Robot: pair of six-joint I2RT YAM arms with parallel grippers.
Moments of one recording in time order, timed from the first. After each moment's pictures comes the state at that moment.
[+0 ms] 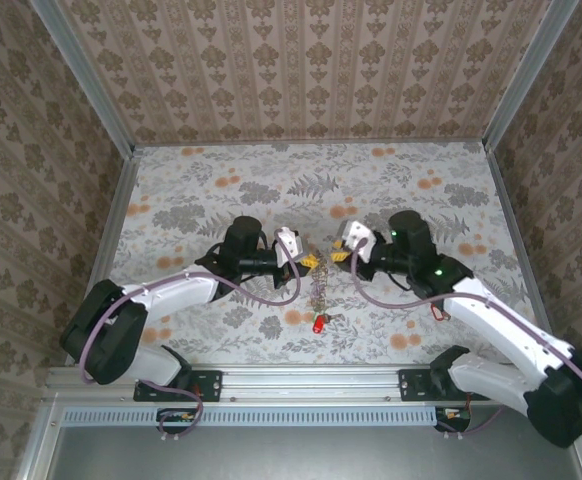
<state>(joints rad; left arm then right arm) -0.72 1.40 0.68 0.28 0.72 0.34 0.49 1.00 0.73 -0.18 -0.40 -0.40</state>
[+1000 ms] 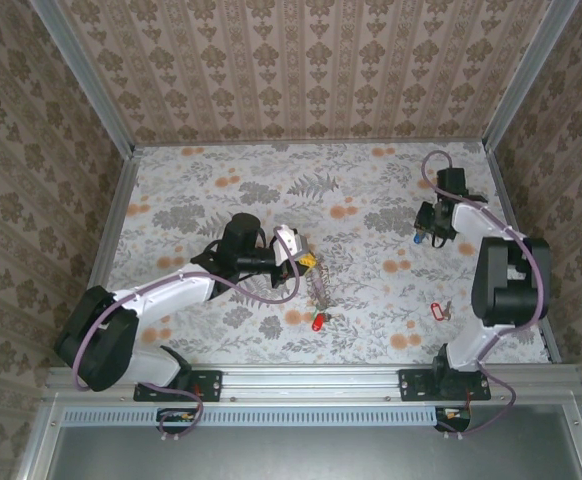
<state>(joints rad) -0.71 1.36 0.71 0.17 0.71 0.35 -0.11 1.73 1.13 -0.51 0.01 0.34</state>
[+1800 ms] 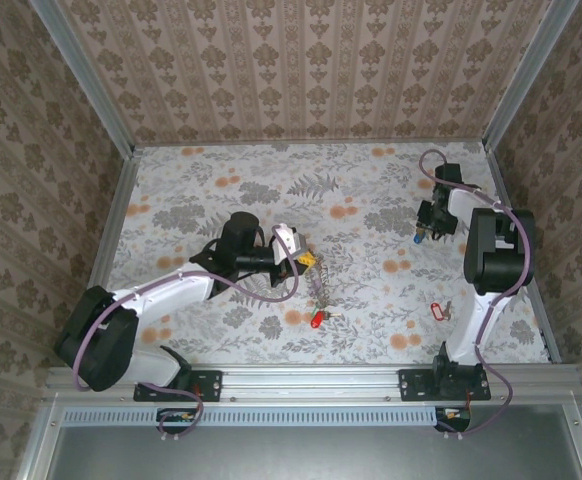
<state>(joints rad) -0.70 1.36 0.71 0.17 0.73 0.35 -0.14 1.96 1.29 -0.56 0.03 0.27</state>
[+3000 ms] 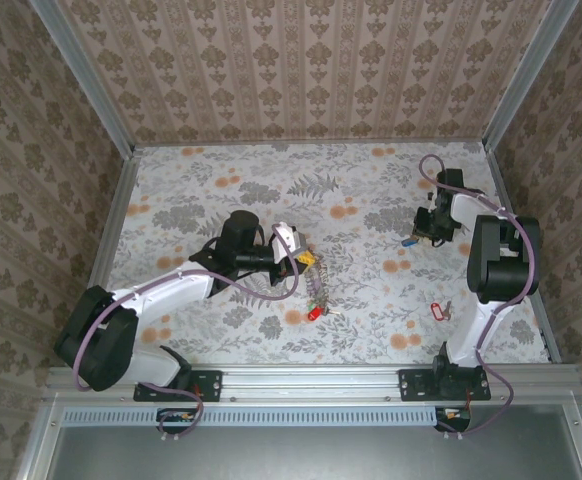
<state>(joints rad) -0.70 1.37 0.73 0.14 0.74 0.35 -0.14 1.89 1.22 -0.62 -0.13 0.23</state>
